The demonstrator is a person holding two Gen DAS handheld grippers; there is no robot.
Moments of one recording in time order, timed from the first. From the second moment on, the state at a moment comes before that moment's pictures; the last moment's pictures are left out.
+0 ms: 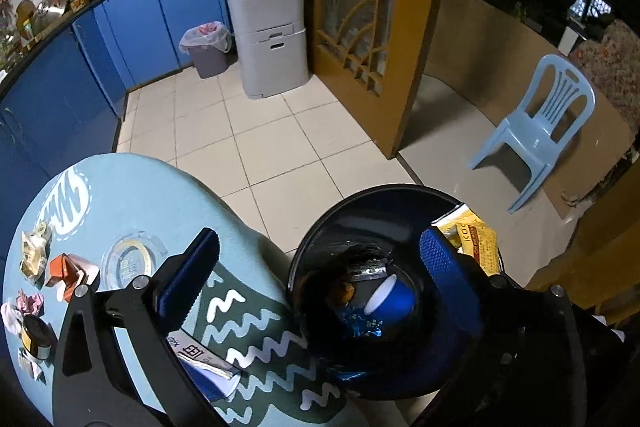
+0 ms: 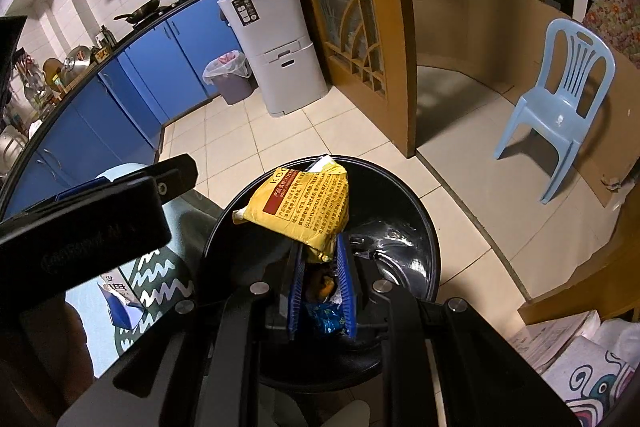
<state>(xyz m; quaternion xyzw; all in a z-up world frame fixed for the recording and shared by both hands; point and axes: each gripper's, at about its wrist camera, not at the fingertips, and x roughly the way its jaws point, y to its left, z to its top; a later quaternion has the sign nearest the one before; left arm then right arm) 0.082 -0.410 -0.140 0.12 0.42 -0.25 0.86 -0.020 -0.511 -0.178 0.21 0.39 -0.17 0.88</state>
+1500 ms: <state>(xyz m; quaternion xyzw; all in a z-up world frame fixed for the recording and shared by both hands) 0.084 -0.366 -0.135 0.10 0.43 -0.20 0.88 -0.003 -0.485 -0.183 0.20 0.41 -0.13 0.88</state>
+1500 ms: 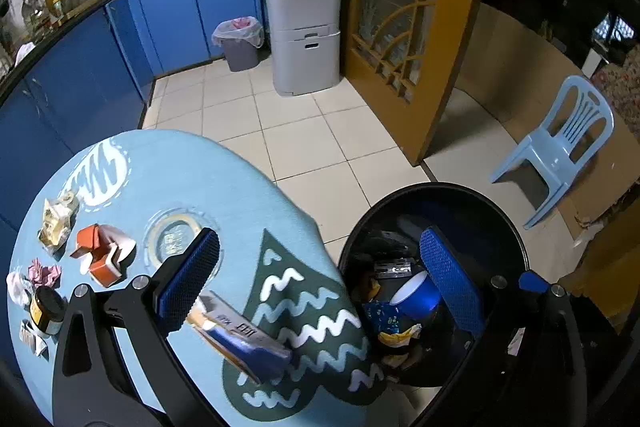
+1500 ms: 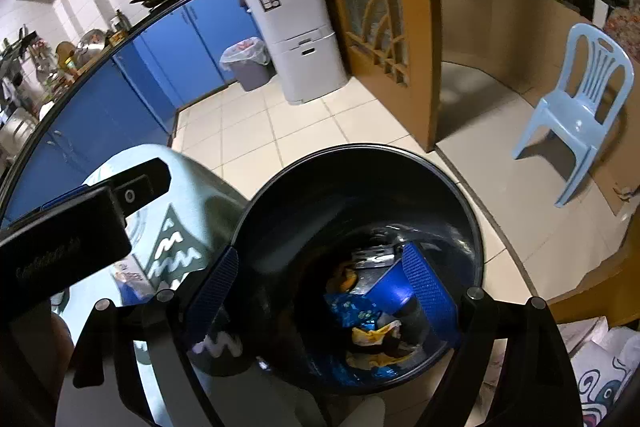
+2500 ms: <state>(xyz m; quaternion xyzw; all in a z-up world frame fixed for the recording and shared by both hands) 0.084 -0.279 -0.124 0.05 0.43 -0.16 0.89 0.008 -0.421 -0.162 0.15 0.41 -0.09 0.89</state>
